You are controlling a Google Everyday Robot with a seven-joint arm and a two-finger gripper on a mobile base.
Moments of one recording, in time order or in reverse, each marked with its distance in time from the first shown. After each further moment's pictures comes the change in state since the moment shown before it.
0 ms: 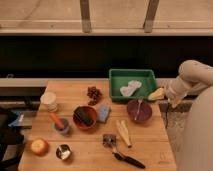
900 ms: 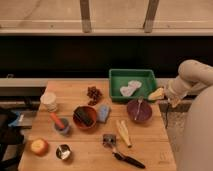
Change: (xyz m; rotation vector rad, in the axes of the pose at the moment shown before) arm 0.003 0.004 0.001 0.006 0.010 -0.020
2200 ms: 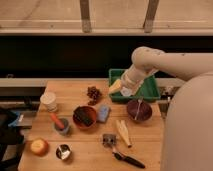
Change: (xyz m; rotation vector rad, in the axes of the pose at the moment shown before) arm 0.018 0.226 0.001 -0.131 0.026 -0.334
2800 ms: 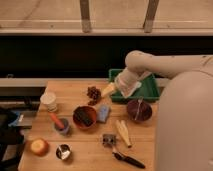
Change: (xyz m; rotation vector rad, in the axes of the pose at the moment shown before) arm 0.000 0.043 0.047 -0.078 0.066 -0.055
